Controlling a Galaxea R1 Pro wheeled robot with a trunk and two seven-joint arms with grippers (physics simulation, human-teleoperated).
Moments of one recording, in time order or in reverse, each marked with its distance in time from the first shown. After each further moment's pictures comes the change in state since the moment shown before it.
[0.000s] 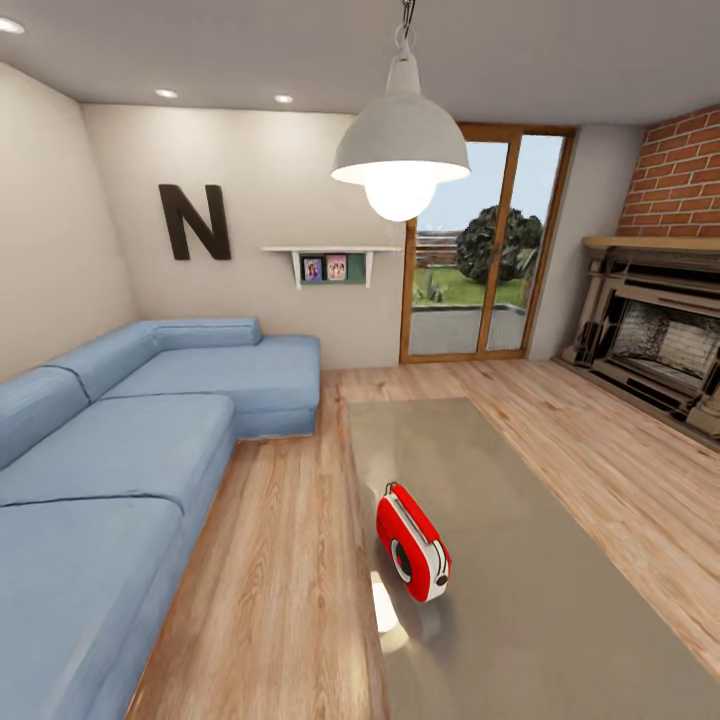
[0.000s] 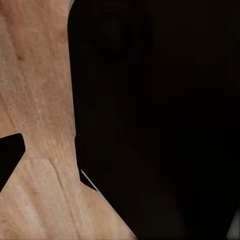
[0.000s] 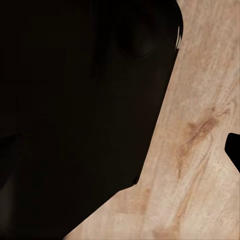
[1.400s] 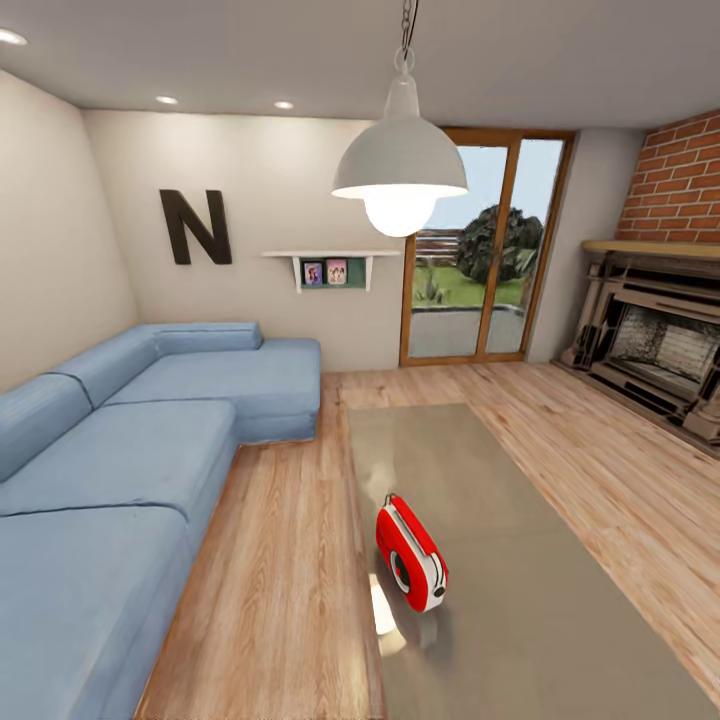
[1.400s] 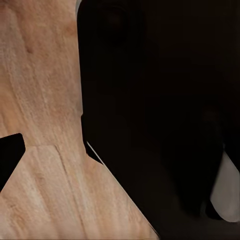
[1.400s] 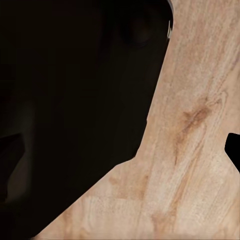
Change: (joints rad) left arm 0.000 0.000 0.000 0.000 0.000 0.000 0.000; right arm -0.002 0.000 0.001 0.000 0.001 0.000 0.001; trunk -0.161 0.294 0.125
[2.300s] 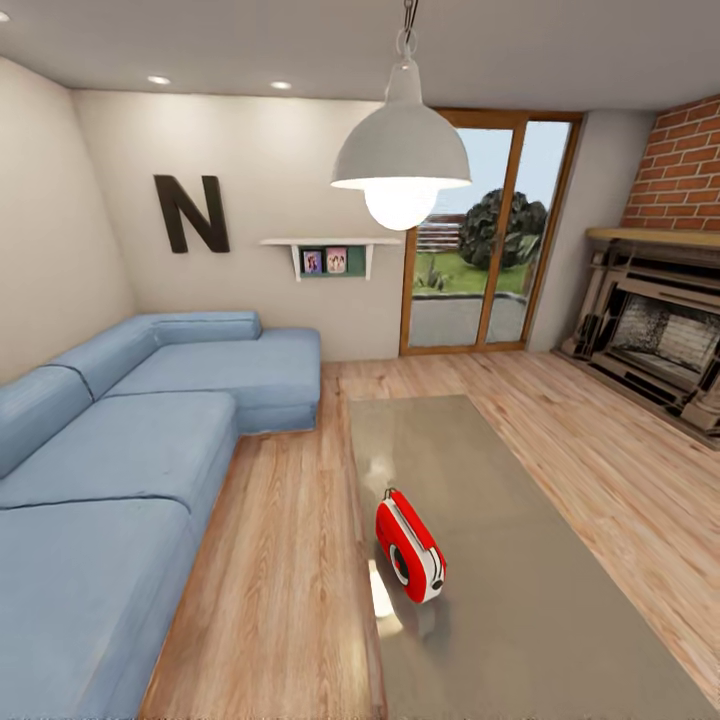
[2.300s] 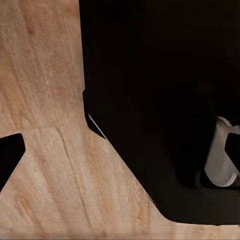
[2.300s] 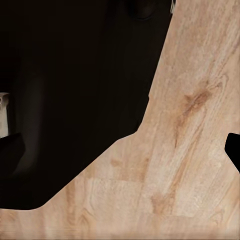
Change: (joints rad) left arm 0.000 0.000 0.000 0.000 0.000 0.000 0.000; right arm 0.000 0.000 0.005 0.000 0.004 0.000 -0.001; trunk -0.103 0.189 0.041
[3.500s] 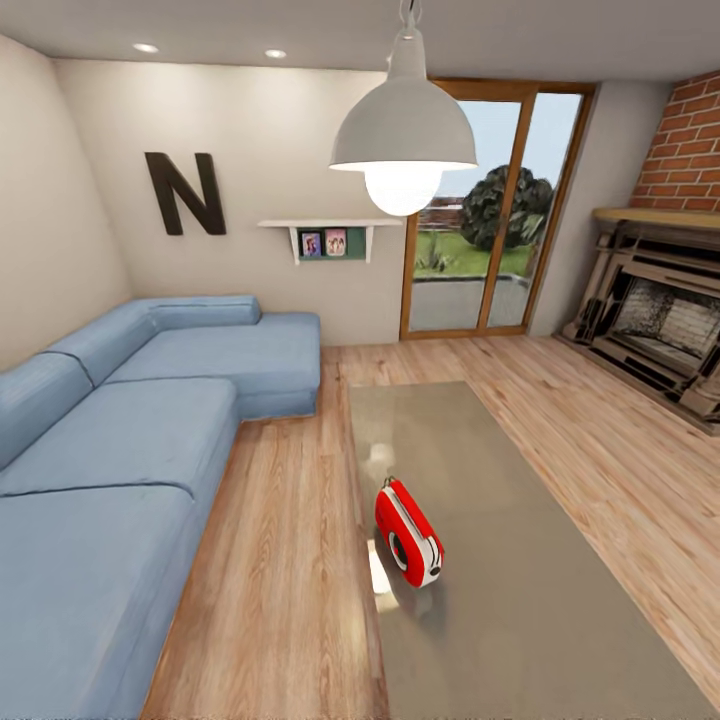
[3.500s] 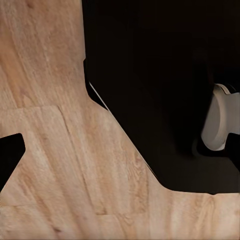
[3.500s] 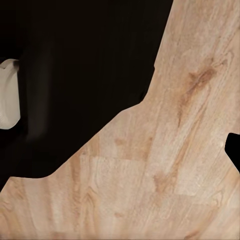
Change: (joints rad) left arm 0.000 0.000 0.001 0.000 0.000 0.000 0.000; right arm 0.000 0.000 0.000 0.000 -0.003 0.000 0.000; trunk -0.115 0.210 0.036
